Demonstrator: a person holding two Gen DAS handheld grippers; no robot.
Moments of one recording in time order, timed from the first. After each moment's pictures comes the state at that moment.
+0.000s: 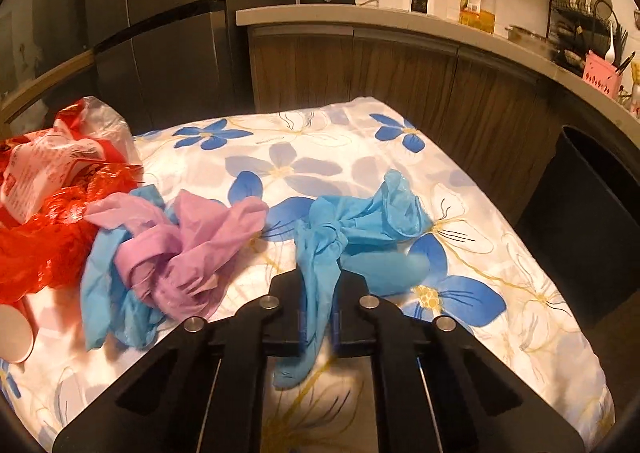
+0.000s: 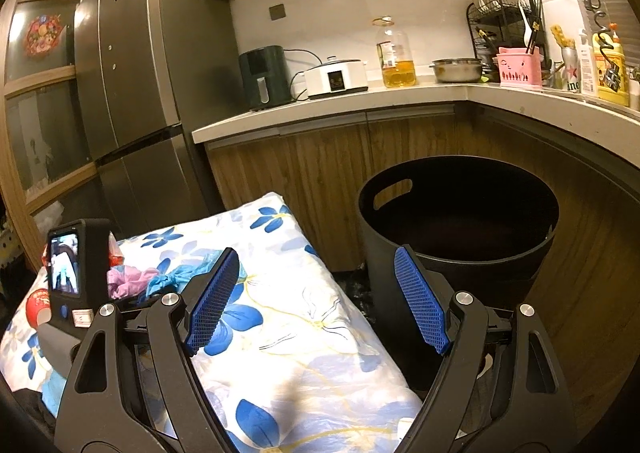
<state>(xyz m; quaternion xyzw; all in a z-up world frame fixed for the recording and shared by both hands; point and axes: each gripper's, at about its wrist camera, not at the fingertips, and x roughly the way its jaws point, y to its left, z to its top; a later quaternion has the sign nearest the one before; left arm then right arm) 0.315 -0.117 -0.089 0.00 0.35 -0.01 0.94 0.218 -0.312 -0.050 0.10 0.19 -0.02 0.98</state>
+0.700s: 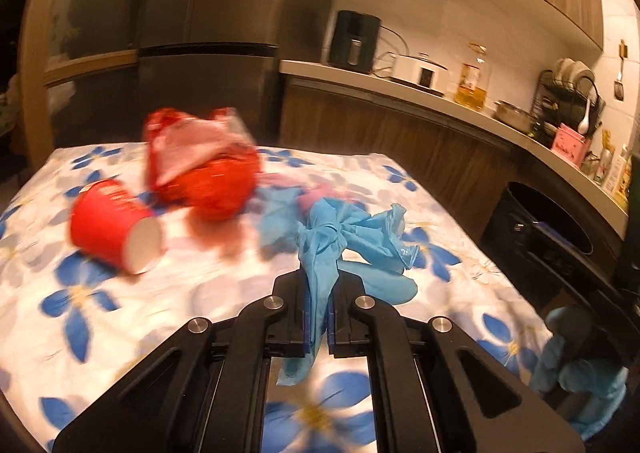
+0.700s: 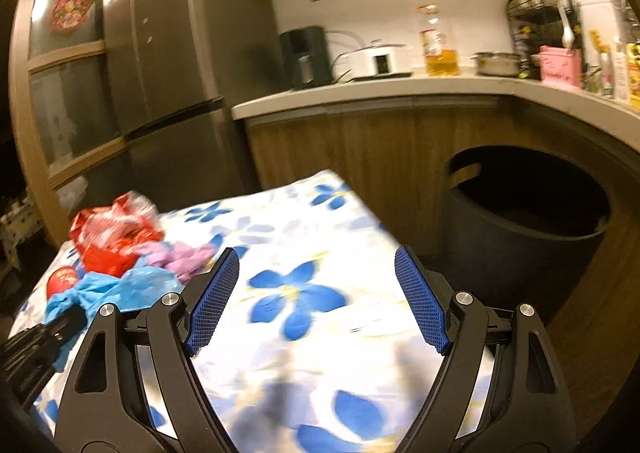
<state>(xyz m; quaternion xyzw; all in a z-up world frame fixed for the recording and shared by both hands) 0.166 -0.019 -0.043 -0.08 0.26 -0.01 0.96 0.229 -0.238 -0.057 0.08 0.22 0.05 0.97</state>
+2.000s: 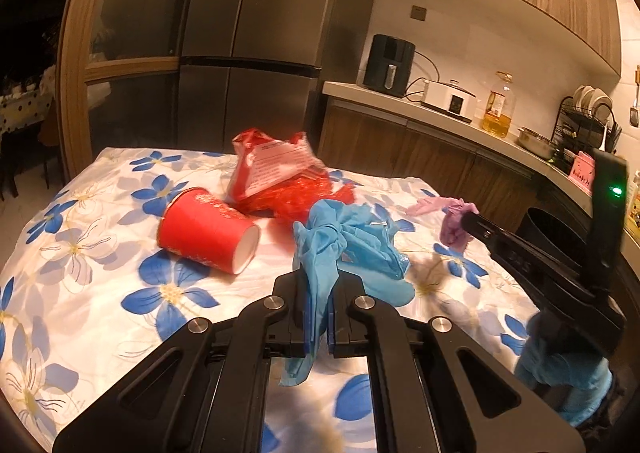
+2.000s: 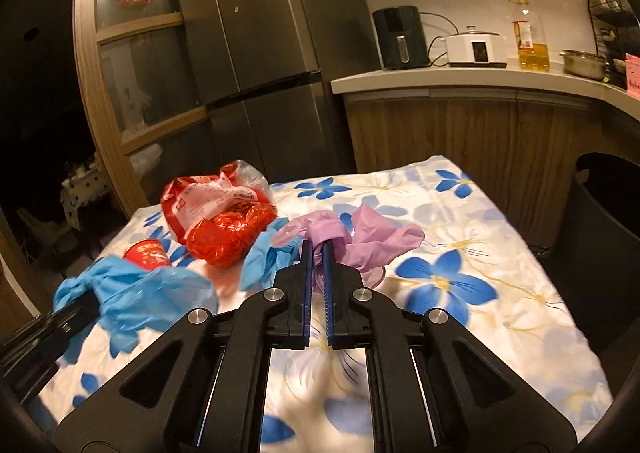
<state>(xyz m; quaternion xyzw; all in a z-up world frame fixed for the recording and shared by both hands) 0.127 0.029 -0.023 -0.10 0.24 0.03 0.97 0.226 -0.156 -0.041 0.07 0.24 0.19 0.95</state>
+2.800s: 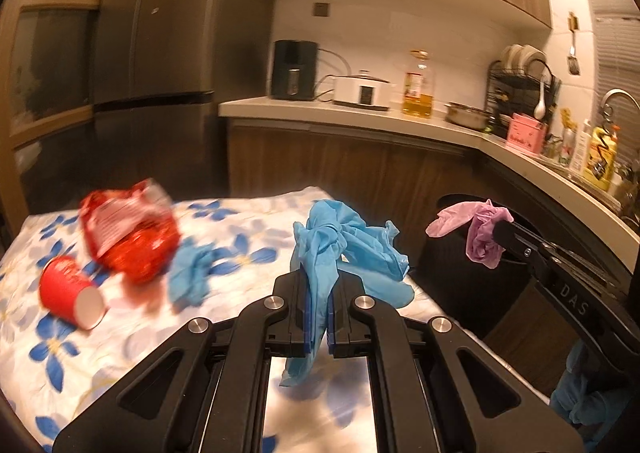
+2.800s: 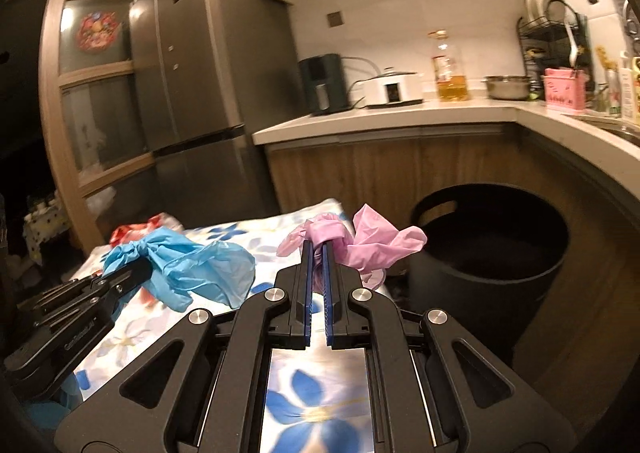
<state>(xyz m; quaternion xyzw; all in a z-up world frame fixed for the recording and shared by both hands) 0.170 -0.128 0.008 -0.02 0.21 -0.08 0.97 0.172 -0.313 -0.002 0.08 0.18 0.08 0.98</state>
